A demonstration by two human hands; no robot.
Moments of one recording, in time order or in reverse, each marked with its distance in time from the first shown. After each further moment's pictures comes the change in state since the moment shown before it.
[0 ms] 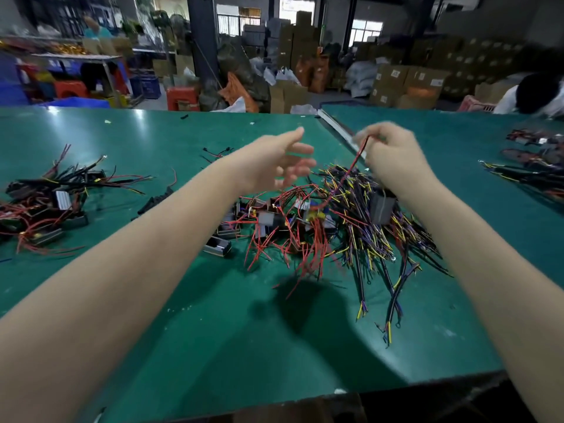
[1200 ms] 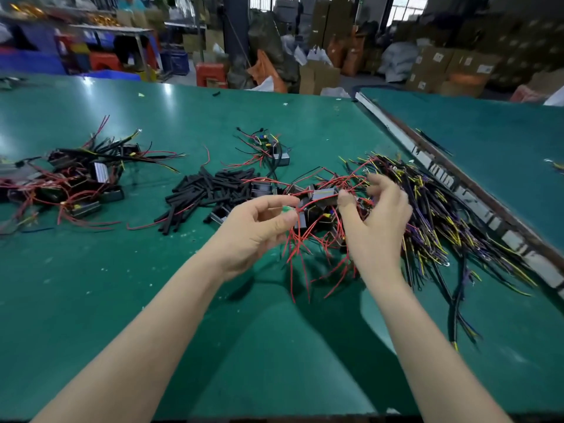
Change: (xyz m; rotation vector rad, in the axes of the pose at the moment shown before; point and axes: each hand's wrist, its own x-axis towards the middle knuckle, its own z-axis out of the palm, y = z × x) left_hand -0.073 -0.123 -0.043 -0.322 0.087 0.242; right_hand -0.089 0.026 0.111 -0.104 0.221 -0.050
